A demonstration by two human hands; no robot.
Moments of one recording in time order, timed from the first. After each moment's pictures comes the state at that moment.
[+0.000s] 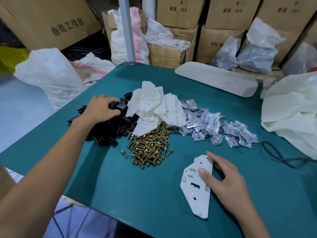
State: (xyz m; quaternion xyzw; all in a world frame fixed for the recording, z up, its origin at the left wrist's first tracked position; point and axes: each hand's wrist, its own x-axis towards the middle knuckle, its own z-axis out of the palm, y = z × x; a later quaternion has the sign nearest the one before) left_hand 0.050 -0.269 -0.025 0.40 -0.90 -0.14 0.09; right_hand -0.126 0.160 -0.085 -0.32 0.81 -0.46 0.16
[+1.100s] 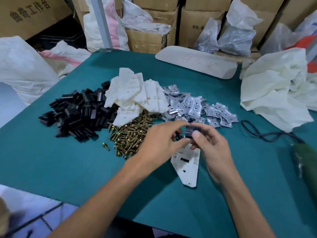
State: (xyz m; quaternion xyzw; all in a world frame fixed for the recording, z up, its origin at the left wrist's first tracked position) left_hand -0.027 -0.002 -0.028 0.14 -0.90 -0.34 0.23; right_hand -0.132 0.138 -0.056 -0.27 0.62 -0.70 0.24
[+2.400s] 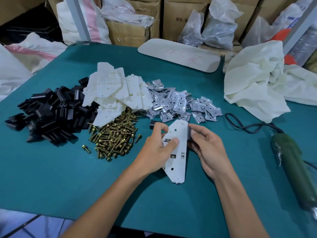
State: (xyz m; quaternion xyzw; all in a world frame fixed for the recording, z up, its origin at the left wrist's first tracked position) left_hand -0.048 0.013 -0.083 0.19 -0.76 -0.61 0.14; right_hand -0.152 0.148 -0.065 -0.08 0.59 -0.75 0.30
